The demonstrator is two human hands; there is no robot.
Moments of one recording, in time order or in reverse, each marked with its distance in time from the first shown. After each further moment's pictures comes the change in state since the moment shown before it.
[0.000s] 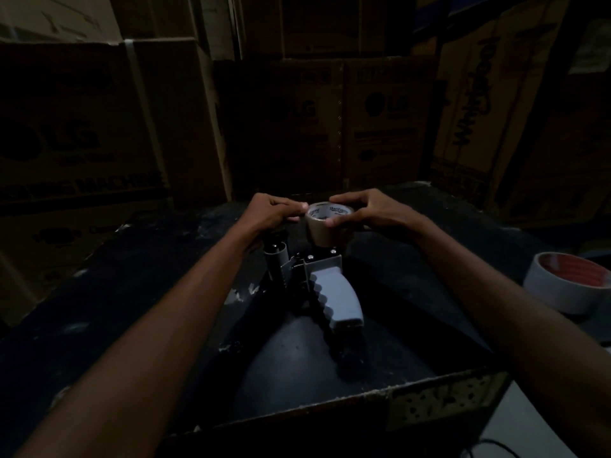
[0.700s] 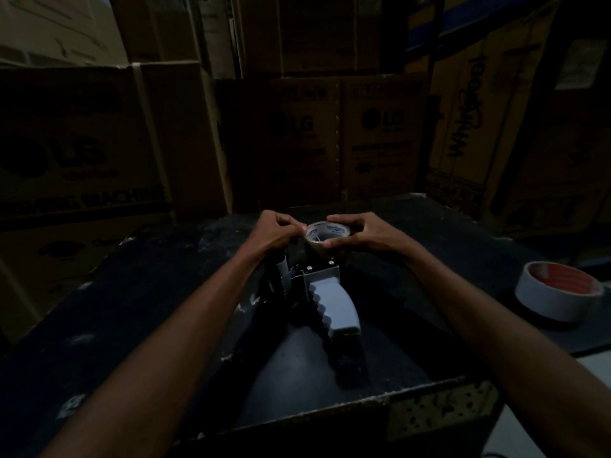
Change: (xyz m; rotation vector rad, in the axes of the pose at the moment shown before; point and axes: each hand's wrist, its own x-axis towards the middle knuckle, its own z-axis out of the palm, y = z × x) left_hand 0.001 -0.007 0.010 0.147 0.016 0.114; right_hand -0.009 0.013 0.011 -0.005 0.023 -0.030
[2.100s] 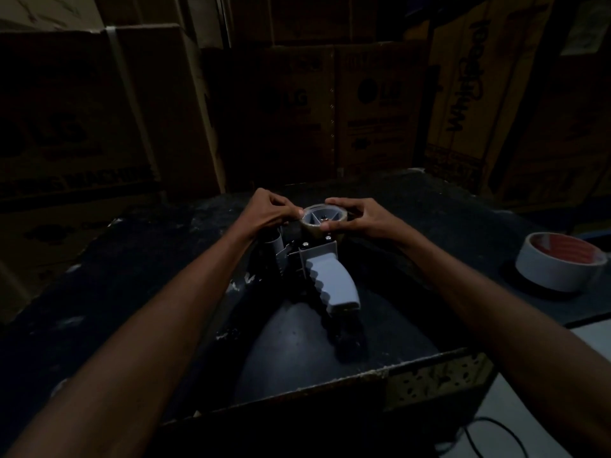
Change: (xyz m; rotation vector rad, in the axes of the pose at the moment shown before) left_hand 0.008 -0.019 -0.008 0.086 -0.112 0.058; right_hand 0.000 0.022 0.013 0.004 0.019 0.007
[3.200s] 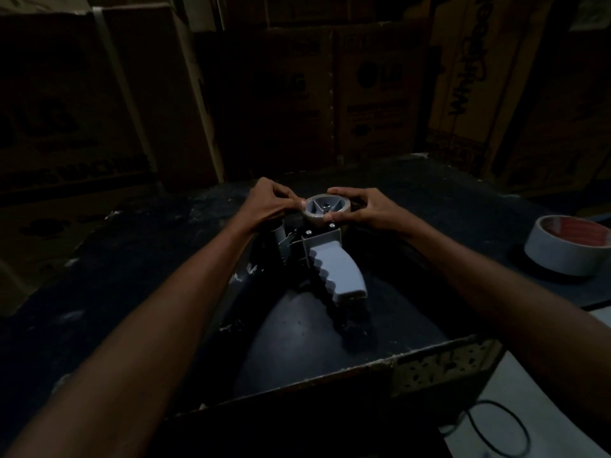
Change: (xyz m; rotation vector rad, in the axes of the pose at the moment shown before) left_hand -0.003 -0.002 0.003 0.075 -0.033 0.044; right_hand 0.000 0.008 0.005 0.034 0.001 -0.020
